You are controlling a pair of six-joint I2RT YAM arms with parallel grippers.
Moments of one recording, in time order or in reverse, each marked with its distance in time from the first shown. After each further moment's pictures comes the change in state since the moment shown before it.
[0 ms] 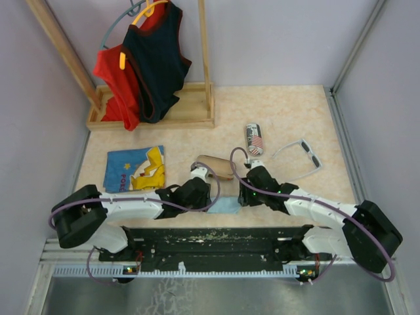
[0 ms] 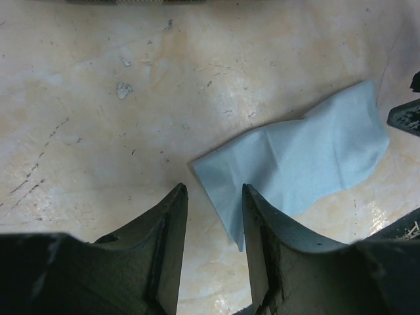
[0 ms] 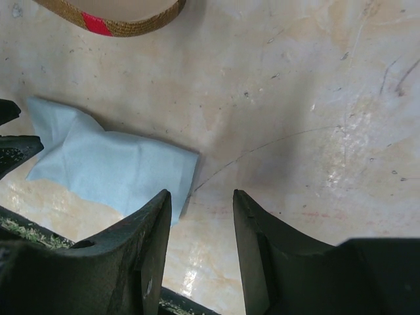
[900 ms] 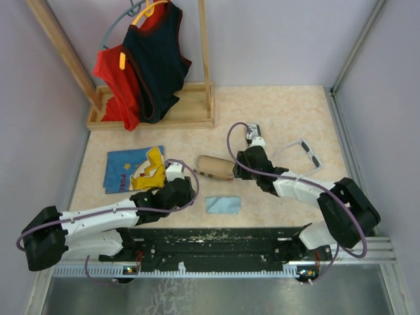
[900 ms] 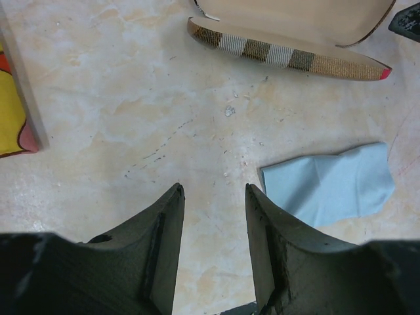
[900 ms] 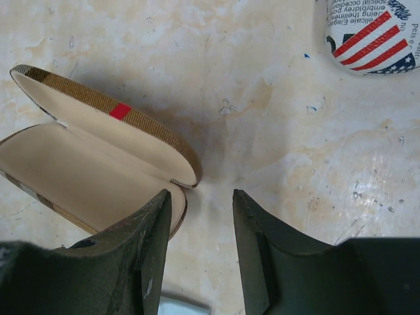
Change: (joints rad) left arm 0.024 -0.329 -0.073 -0.193 -0.239 -0.112; right arm -0.124 0.234 0.153 0.297 0.130 0.003
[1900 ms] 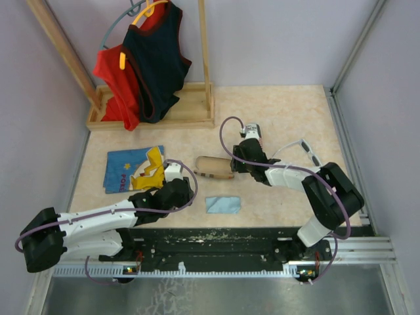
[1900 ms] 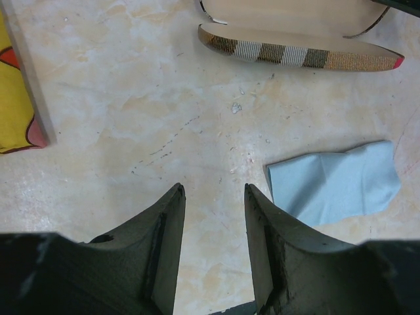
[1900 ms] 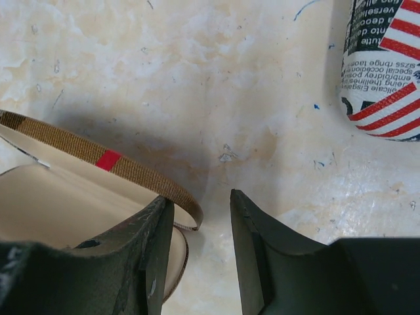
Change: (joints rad) left arm 0.005 -0.025 -0.013 -0.016 -0.002 -0.003; right arm -0.041 0.185 0.116 0.049 -0.042 -0.072
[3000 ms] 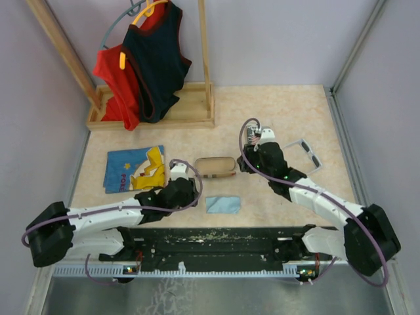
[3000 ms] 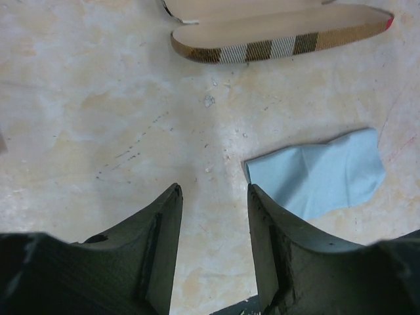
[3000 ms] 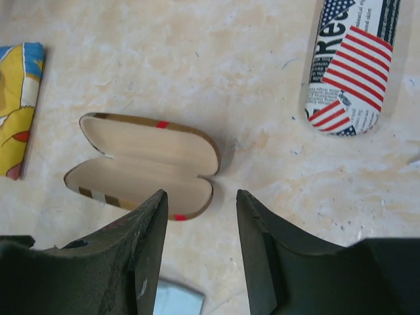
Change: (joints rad) left arm 0.002 0.051 0.000 0.074 0.063 0.008; right arm -0.013 -0.384 -0.108 -0.058 -0.013 -0.072
